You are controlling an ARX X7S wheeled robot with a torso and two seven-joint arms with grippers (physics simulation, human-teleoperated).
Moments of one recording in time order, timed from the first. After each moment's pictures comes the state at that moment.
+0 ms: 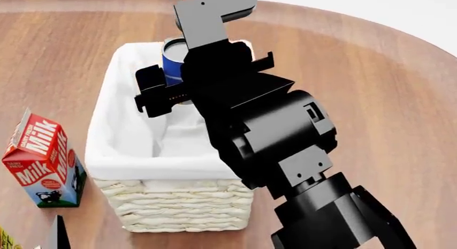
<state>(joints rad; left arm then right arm) 0.10 -0.39 0.35 0.21 -0.18 0.52 -0.40 1.34 0.06 -0.70 0.60 0.77 0.79 0.19</state>
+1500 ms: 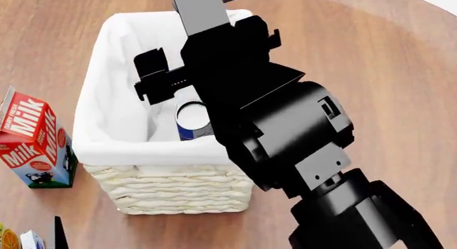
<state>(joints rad) 0.10 -0.40 0.36 0.21 -0.18 0.55 -0.42 1.36 0.13 -0.74 0.44 0.80 0.80 0.26</state>
